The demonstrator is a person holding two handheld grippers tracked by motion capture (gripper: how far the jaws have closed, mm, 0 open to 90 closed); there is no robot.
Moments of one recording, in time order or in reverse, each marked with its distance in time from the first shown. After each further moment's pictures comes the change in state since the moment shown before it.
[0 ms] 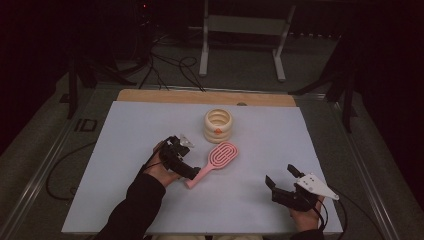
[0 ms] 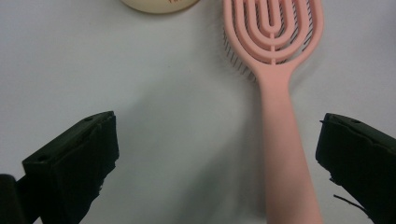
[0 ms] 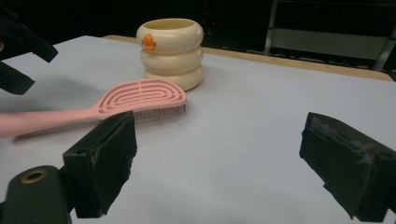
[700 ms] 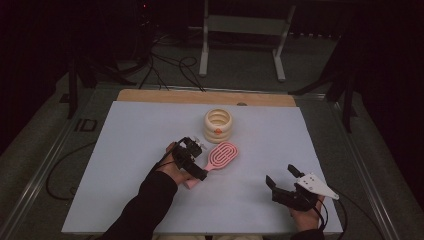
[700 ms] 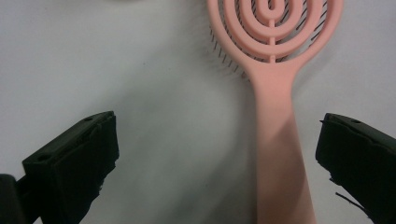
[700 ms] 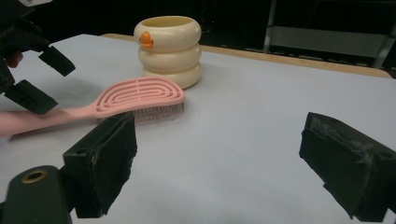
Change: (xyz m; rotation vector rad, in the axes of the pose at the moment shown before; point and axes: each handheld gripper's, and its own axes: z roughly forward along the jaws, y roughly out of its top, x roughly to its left) left arm -0.013 0.019 0.032 0.121 0.010 0.026; right arm -0.002 -0.001 0.001 0.005 -0.003 0.006
